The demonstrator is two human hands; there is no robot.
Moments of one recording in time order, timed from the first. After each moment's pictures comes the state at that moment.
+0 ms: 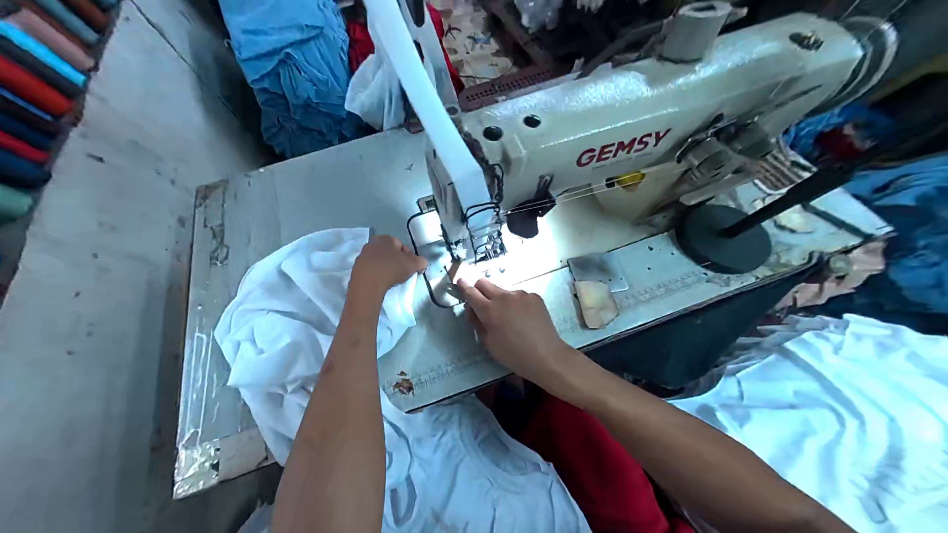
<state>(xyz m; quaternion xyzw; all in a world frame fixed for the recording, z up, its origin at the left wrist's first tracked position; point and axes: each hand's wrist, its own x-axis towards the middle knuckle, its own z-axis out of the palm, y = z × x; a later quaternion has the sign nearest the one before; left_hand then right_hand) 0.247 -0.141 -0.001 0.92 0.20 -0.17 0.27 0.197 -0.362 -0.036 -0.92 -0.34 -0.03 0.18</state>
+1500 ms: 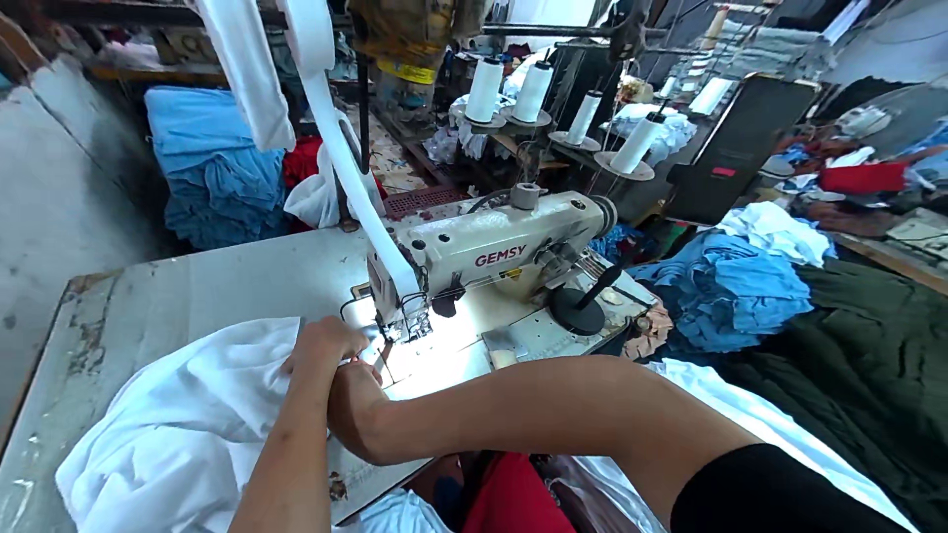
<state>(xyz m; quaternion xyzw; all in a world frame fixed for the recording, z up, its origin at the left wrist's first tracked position) 0.263 -0.168 0.022 0.92 0.25 -0.25 0.15 0.176 -0.240 0.024 -0.90 -0.37 0.19 -0.09</state>
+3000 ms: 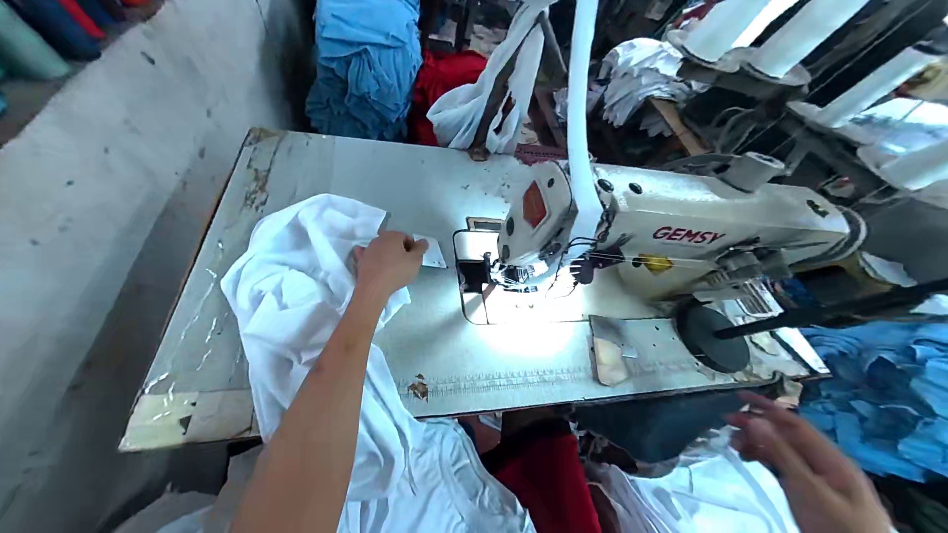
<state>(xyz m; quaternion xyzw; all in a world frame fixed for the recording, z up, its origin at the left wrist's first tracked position) 0.213 -0.086 -0.018 0.91 0.21 -0.02 0.35 0.163 -0.634 -0.020 -0.87 -0.08 0.01 0.49</state>
